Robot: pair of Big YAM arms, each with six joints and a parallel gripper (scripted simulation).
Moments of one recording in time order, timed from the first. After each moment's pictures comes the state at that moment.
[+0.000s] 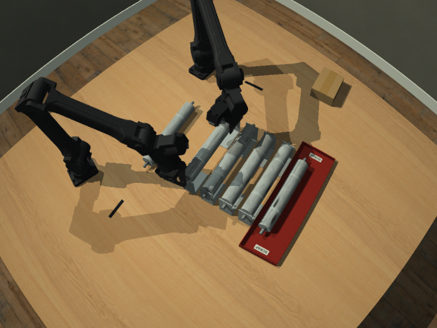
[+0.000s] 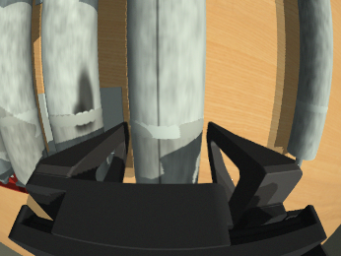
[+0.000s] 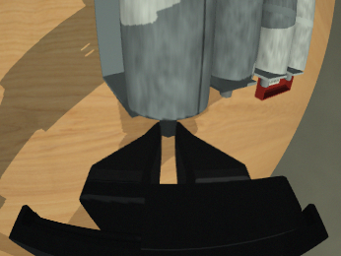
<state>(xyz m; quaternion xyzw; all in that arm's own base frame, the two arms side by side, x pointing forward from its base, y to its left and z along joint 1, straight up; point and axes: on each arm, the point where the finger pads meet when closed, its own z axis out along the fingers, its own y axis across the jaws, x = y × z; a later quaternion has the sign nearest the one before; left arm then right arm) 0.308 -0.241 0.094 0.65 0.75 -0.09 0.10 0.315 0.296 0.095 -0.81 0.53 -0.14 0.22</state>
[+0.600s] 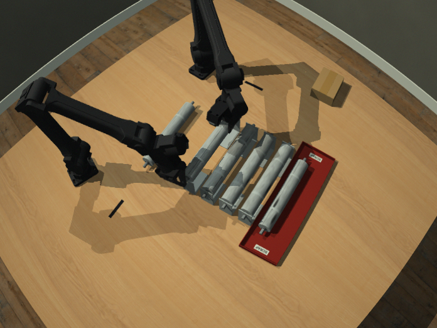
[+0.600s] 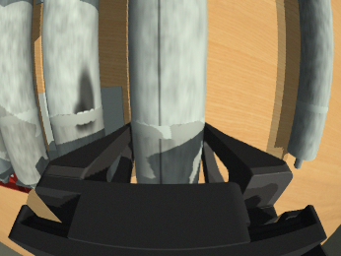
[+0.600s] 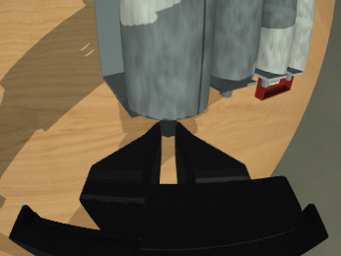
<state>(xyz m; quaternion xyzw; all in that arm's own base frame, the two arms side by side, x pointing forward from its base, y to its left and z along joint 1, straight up) 0.308 -0.240 0.094 0.65 0.75 -0.09 0.10 0.315 0.296 0.095 -0.81 0.53 -0.14 0.22</state>
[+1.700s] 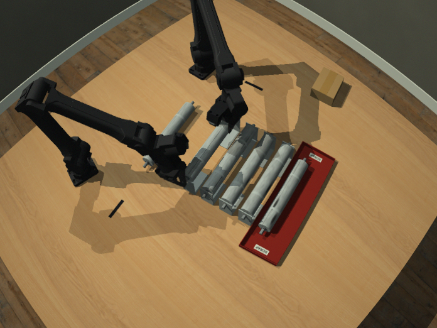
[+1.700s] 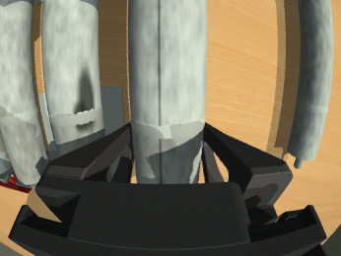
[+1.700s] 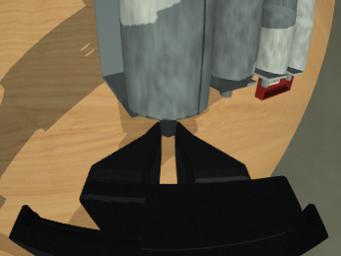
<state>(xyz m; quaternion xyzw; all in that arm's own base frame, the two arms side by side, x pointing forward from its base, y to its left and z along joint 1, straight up) 0.308 -0.240 0.094 0.65 0.75 -0.09 0.10 0.315 0.296 0.095 -0.81 0.53 -0.14 0.22</state>
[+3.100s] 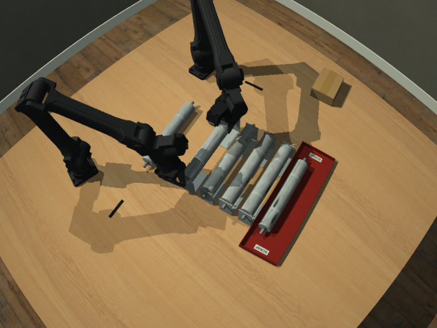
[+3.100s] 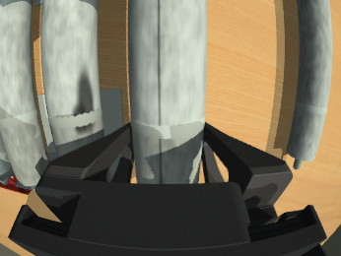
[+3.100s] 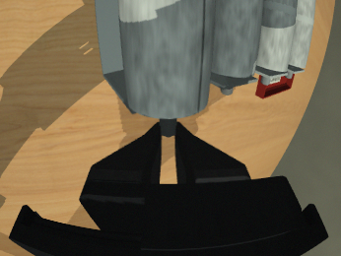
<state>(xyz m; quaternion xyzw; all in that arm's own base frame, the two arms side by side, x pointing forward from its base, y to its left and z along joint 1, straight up) 0.308 -0.242 0.094 0.65 0.75 -0.09 0.10 0.315 0.294 0.095 -0.81 0.53 -0.14 0.22</state>
